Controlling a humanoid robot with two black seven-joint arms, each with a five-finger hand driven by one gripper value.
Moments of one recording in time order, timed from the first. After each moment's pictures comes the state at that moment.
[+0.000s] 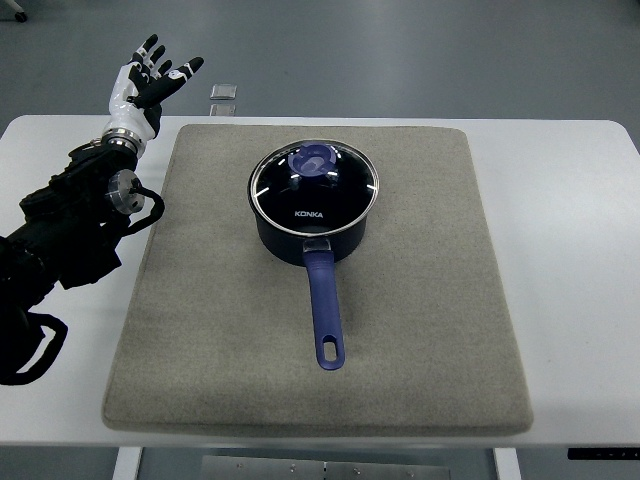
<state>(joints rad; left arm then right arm) -1.04 0.09 -0.33 -0.16 -0.18 -0.07 -0.46 0.04 0.00 -0.06 0.20 -0.02 -0.01 0.07</state>
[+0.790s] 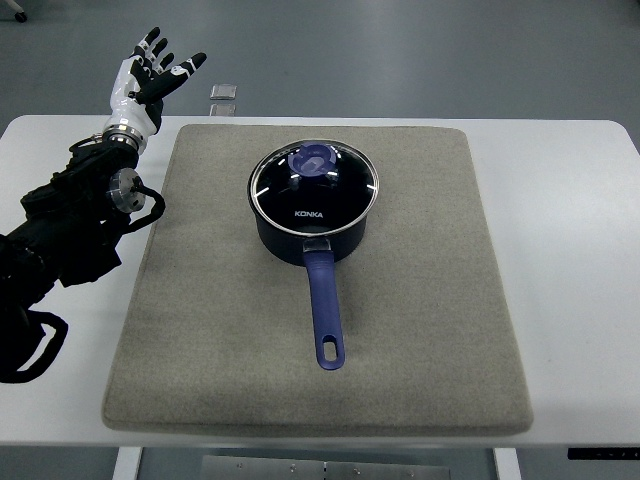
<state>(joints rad) -1.05 0.09 -0.33 -0.16 -0.15 -0.08 -0.48 0.04 0.00 -0.06 0.20 -0.02 -0.01 0.07</state>
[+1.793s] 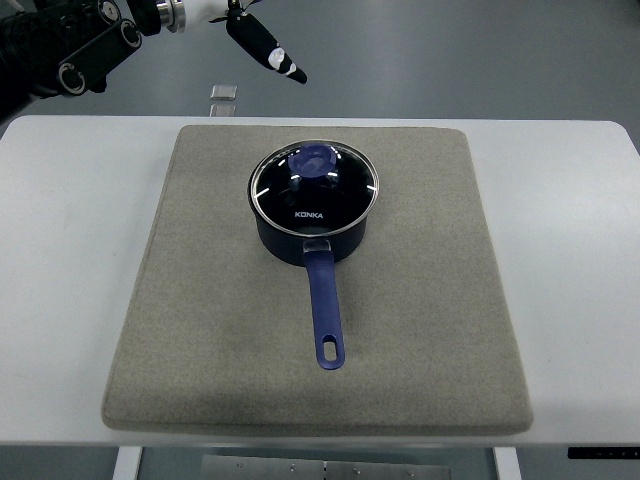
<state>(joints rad) -1.54 0.31 0.12 -0.53 0.95 -0.30 -0.61 0.04 0.00 -0.06 0.20 -0.02 -0.01 0.07</state>
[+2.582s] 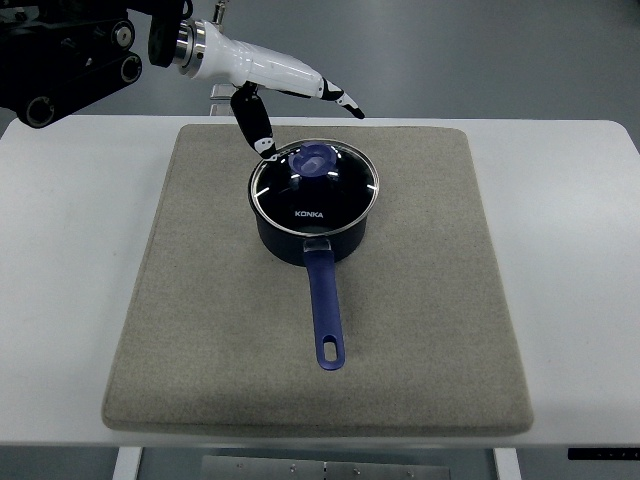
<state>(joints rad) -1.59 0.42 0.14 -0.86 1.33 -0.38 -0.61 0.04 0.00 -0.06 0.20 -0.02 -0.01 0.07</state>
